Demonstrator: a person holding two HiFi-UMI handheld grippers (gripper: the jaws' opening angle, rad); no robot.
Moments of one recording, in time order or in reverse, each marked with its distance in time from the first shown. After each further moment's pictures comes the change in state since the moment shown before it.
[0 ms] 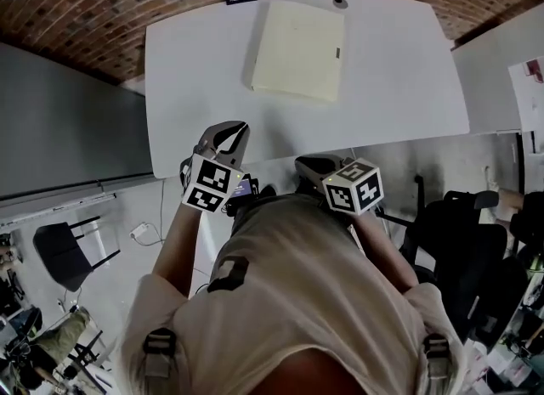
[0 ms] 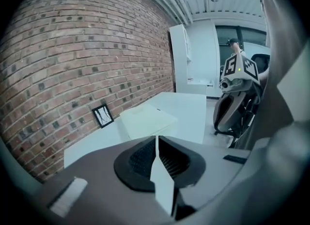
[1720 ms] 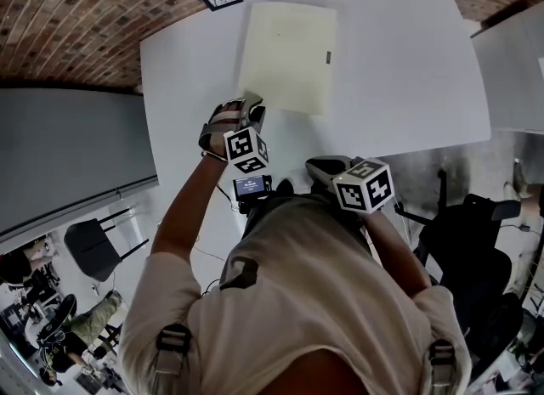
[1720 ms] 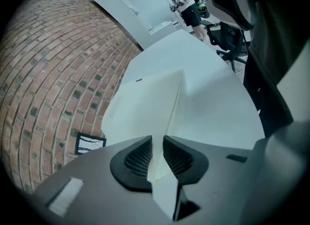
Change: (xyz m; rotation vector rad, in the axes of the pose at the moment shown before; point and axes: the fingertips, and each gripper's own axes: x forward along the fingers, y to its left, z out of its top) left arm 0.195 0.015 -0.018 0.733 0.399 0.037; right arm -0.028 -0.096 0.007 0.155 0.027 0.131
